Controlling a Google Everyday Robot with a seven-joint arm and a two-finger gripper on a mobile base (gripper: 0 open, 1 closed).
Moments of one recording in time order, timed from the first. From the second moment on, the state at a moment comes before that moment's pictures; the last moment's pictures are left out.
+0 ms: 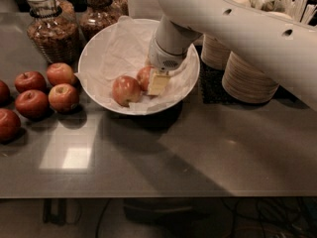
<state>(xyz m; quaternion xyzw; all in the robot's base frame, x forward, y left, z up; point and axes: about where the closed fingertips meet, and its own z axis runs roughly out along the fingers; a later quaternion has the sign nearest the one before) 0.623 0.005 0.859 -0.74 0.63 -0.02 0.23</state>
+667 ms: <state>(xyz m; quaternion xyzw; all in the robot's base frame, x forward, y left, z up) 0.597 -0.001 0.899 -0.74 0.61 0.02 0.28</state>
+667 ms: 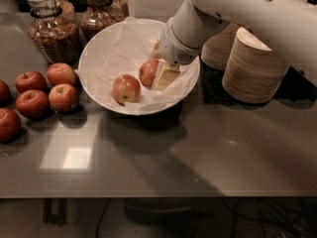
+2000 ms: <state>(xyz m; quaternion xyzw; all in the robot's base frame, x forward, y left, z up) 0.576 -0.072 1.069 -0.71 0.55 0.00 0.44</state>
